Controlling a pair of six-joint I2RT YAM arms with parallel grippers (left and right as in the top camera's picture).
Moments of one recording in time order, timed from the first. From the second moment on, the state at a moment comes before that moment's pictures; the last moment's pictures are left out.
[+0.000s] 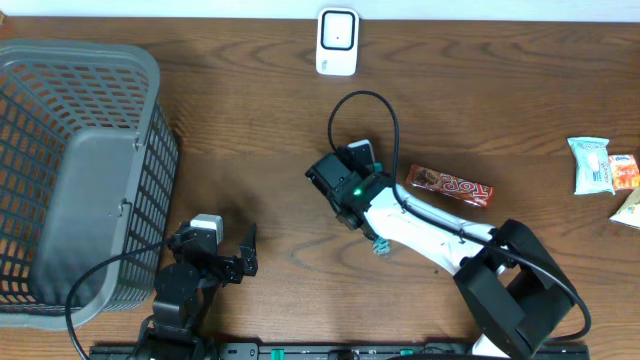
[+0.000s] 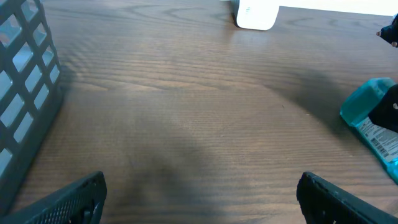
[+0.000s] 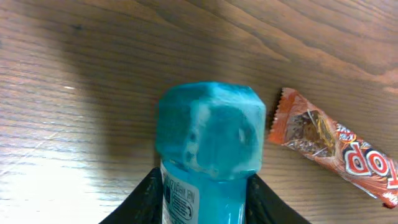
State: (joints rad) left arm -0.22 0.16 0.11 -0.35 0.03 -0.16; right arm 0.77 1.83 1.11 -0.61 0.57 0.47
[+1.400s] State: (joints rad) left arm -0.22 0.16 0.11 -0.35 0.03 -0.16; right arm 0.61 1.79 1.27 -1.01 0.11 0.36
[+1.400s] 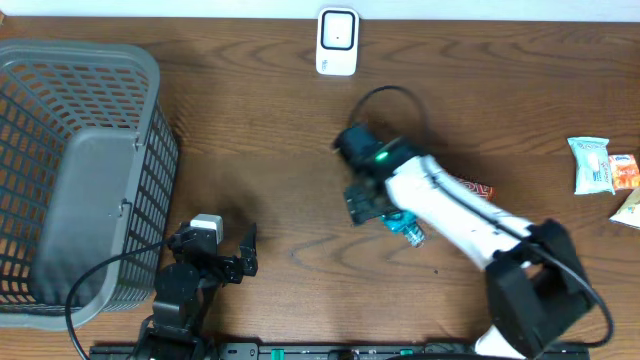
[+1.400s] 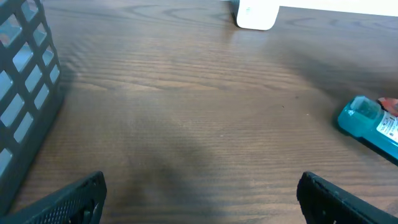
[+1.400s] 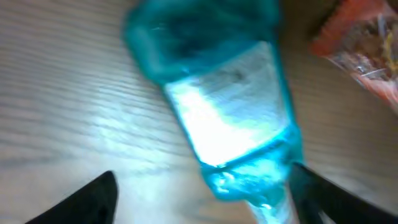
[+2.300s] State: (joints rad) left arm -0.22 0.16 0.11 -0.35 0.03 -0.16; right arm 0.32 1.86 1.11 -0.86 -0.28 0.02
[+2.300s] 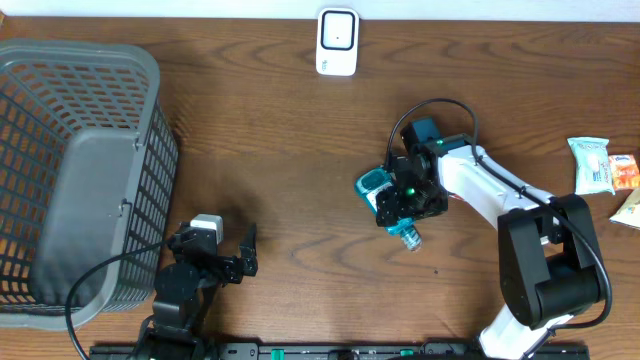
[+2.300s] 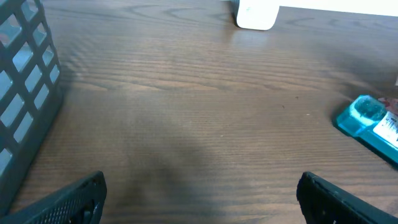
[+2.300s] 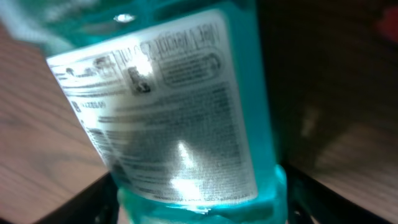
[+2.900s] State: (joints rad) left arm -0.22 0.16 0.11 -0.35 0.03 -0.16; right arm 0.32 1.89 1.13 -0.80 -0.30 0.09
